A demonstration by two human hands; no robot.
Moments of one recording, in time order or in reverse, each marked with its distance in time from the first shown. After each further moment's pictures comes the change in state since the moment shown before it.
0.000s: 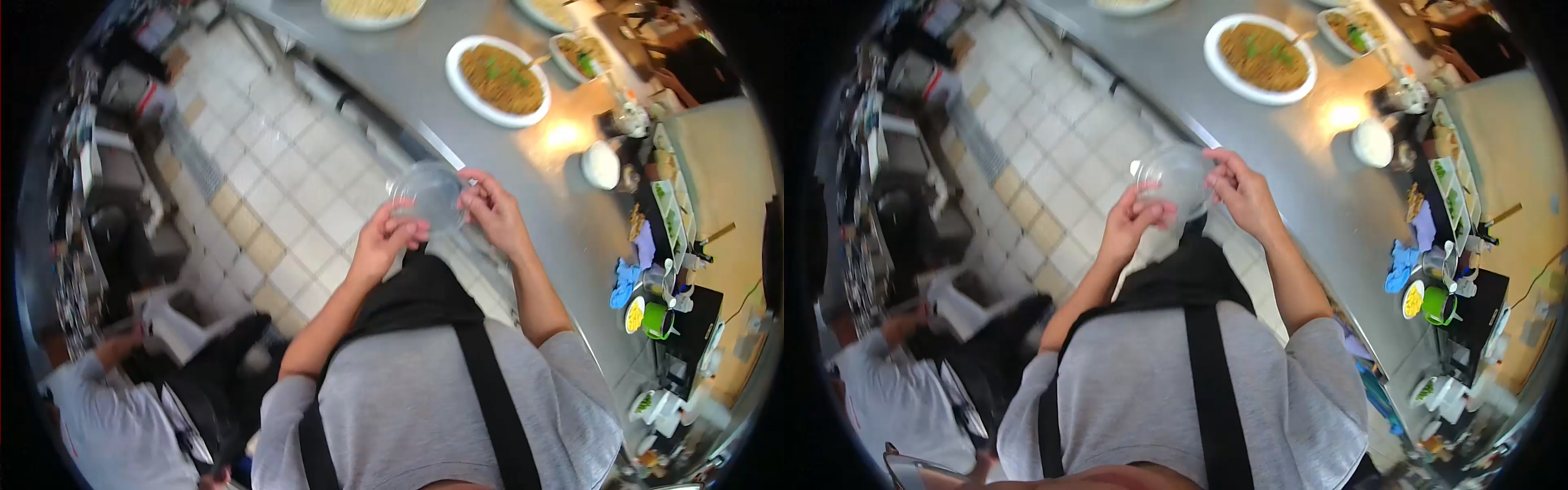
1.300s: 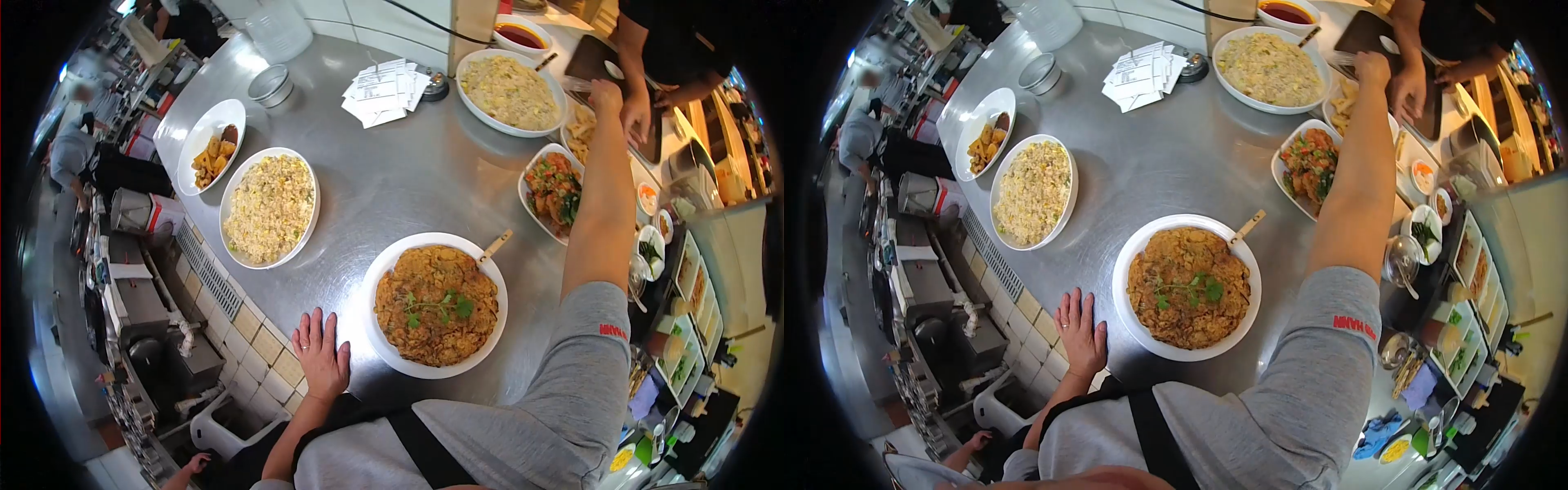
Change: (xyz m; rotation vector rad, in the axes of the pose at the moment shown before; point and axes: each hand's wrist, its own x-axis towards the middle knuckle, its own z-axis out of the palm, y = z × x) left_hand 0.279 0.054 0.012 1.766 0.290 0.122; right_hand 0.544 0.097 -0.630 -0.682 1.098 0.247
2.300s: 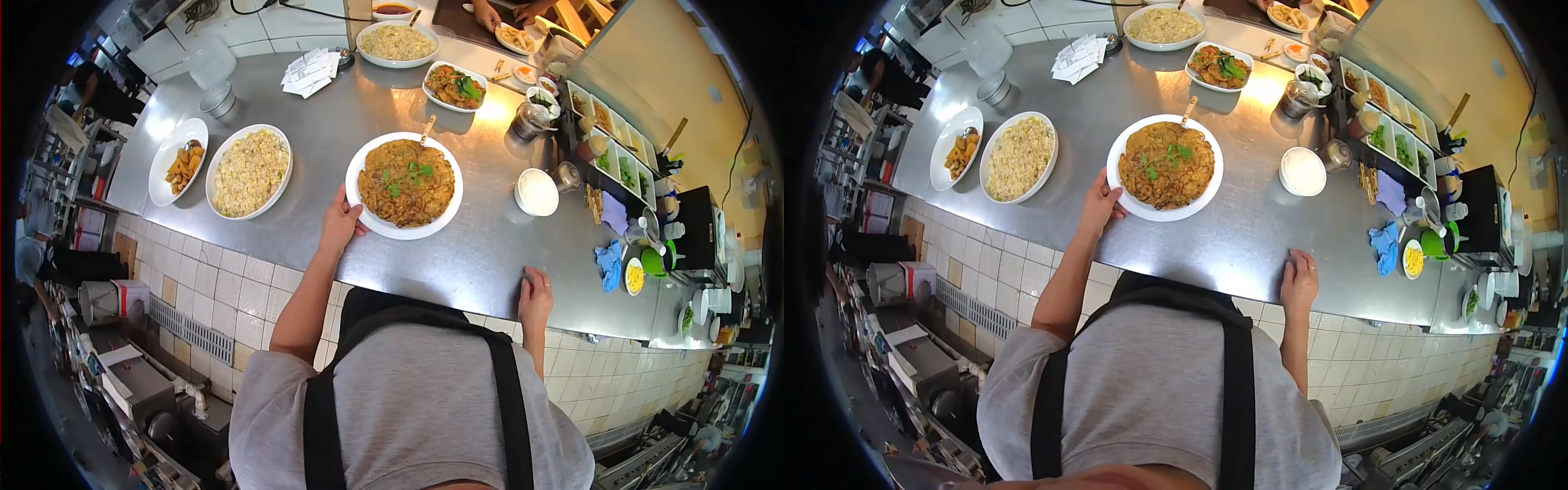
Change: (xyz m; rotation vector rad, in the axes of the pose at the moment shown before) left_hand 0.085 0.002 0.019 -1.280 -0.526 0.073; right_hand -0.742 0.086 -0.294 -0.147 -0.034 0.075
